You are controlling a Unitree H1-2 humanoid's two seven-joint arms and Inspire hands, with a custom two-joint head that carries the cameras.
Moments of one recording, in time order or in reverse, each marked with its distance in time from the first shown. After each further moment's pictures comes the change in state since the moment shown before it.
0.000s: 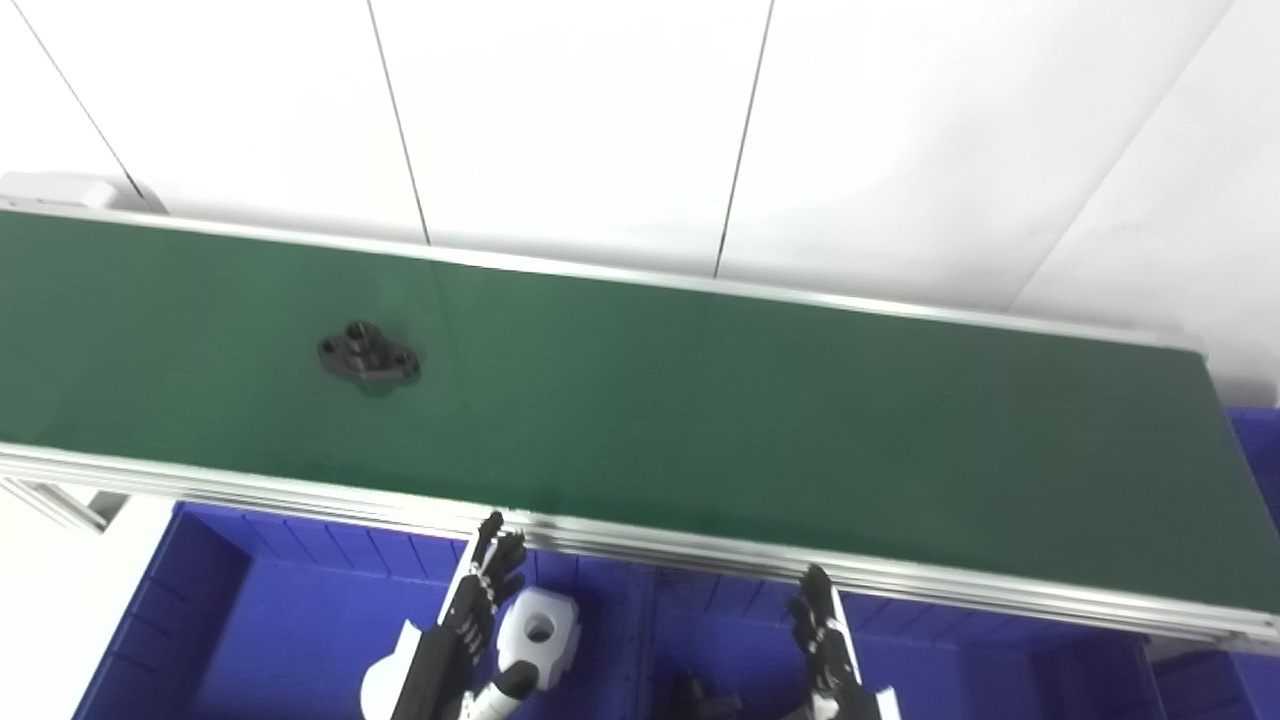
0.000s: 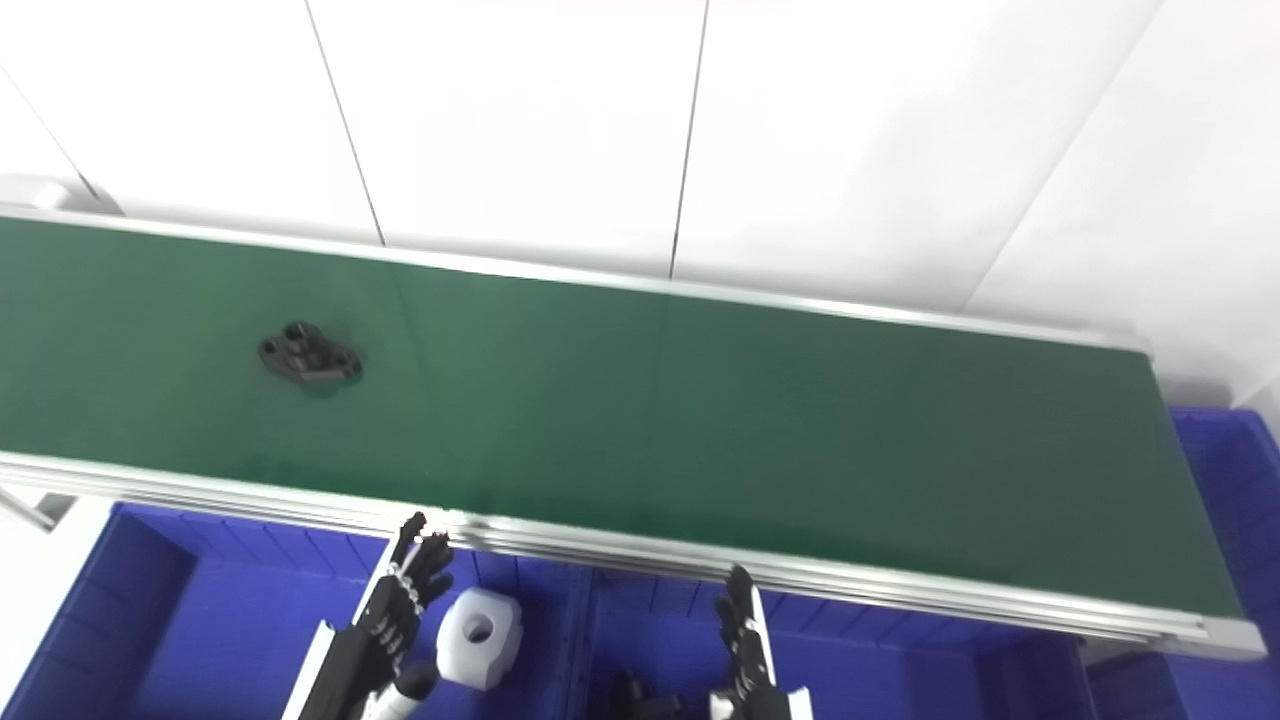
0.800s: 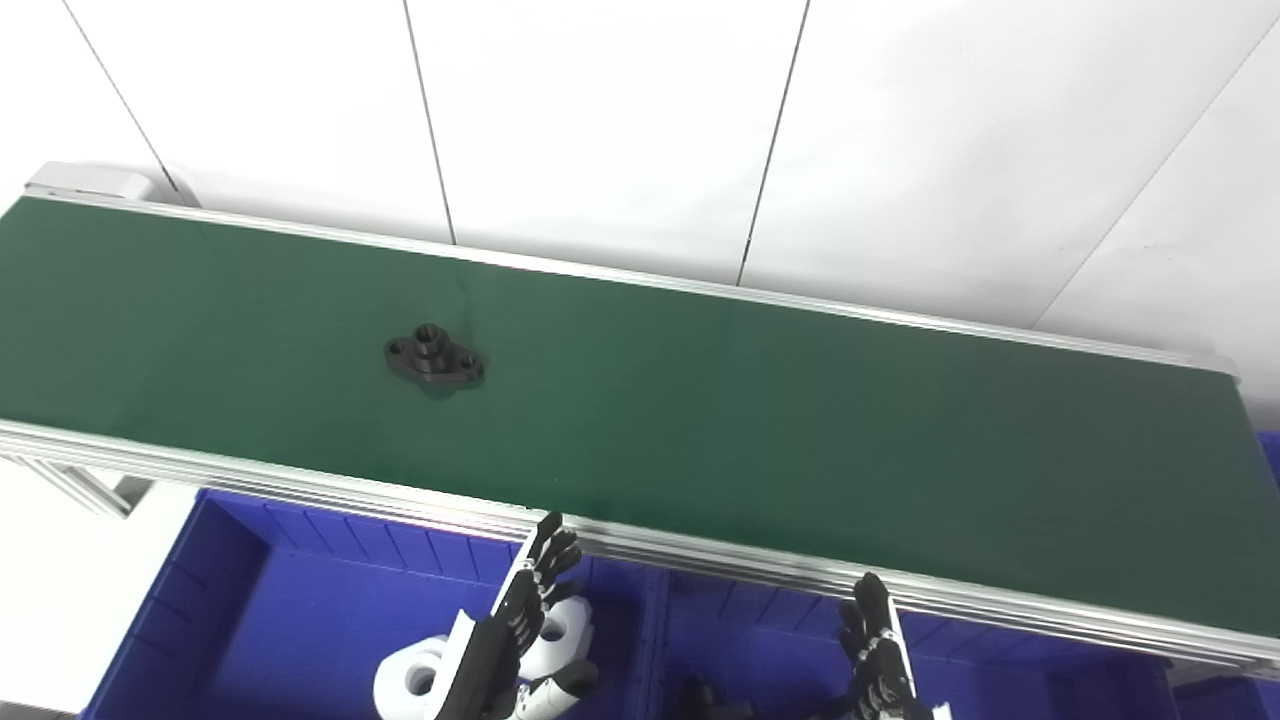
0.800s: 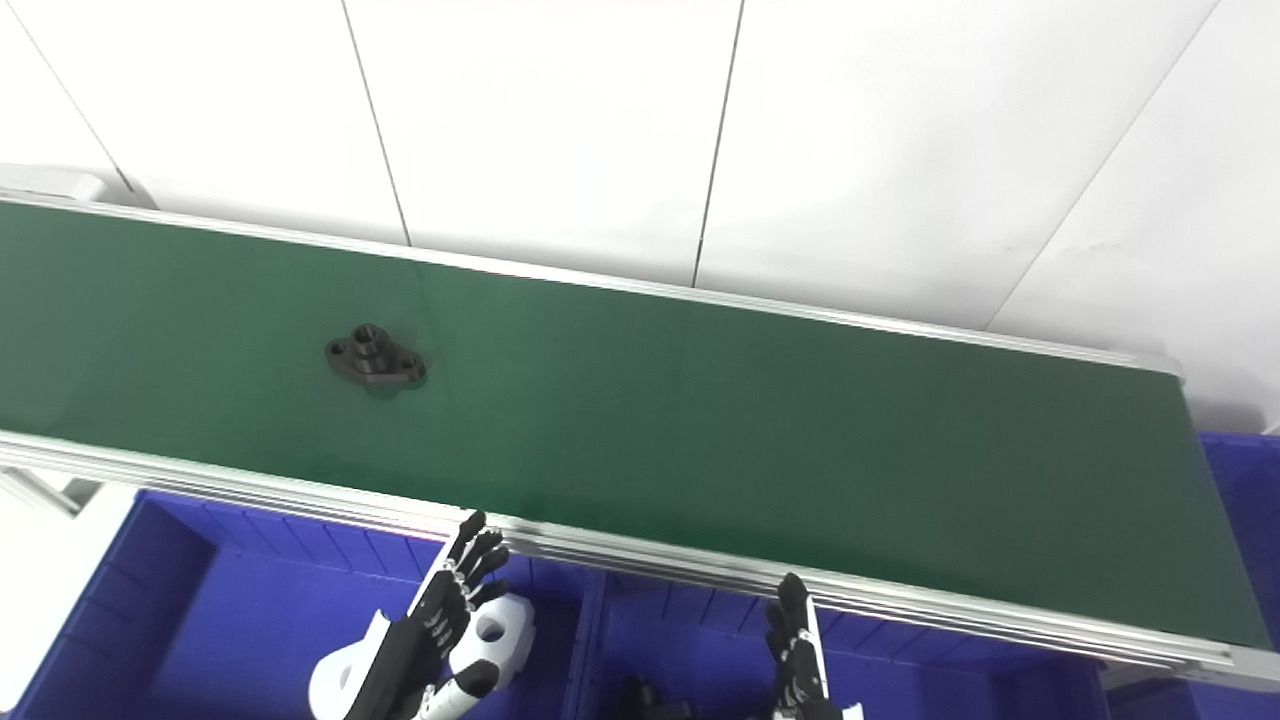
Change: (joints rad) left arm -0.045 0.047 -0.135 0.031 0.019 0.000 0.148; right arm 0.010 -0.016 -0.051 -0.033 0.035 -0.012 0.067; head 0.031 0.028
